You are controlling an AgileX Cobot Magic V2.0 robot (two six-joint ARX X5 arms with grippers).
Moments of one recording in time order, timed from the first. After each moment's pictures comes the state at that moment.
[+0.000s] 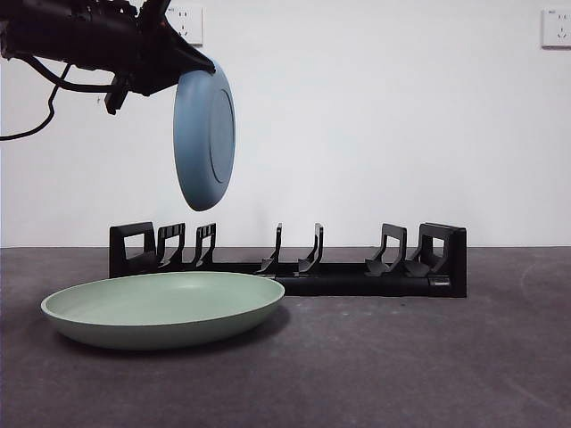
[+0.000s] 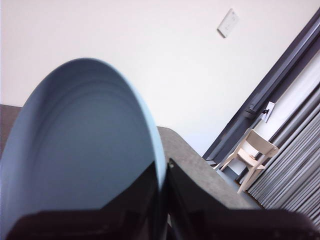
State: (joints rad) left arm -0.25 1.57 0.94 0.70 0.50 -0.60; right arm 0.24 0.94 1.10 -0.29 -0.41 0.29
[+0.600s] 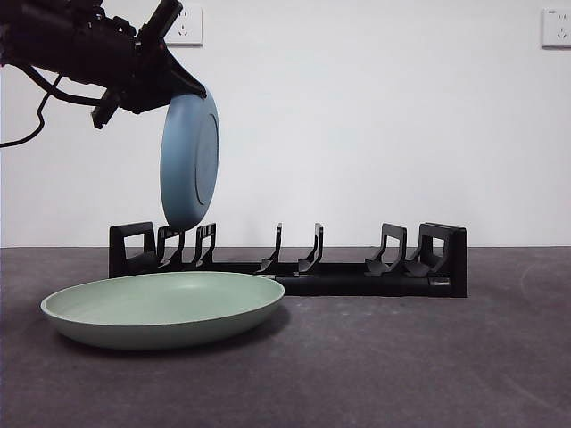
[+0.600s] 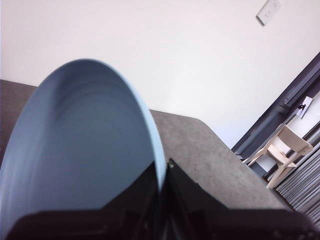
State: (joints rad) left arm -0.25 1.57 0.94 0.60 0.43 -0.54; right arm 0.24 0.96 1.10 -0.29 -0.41 0.29
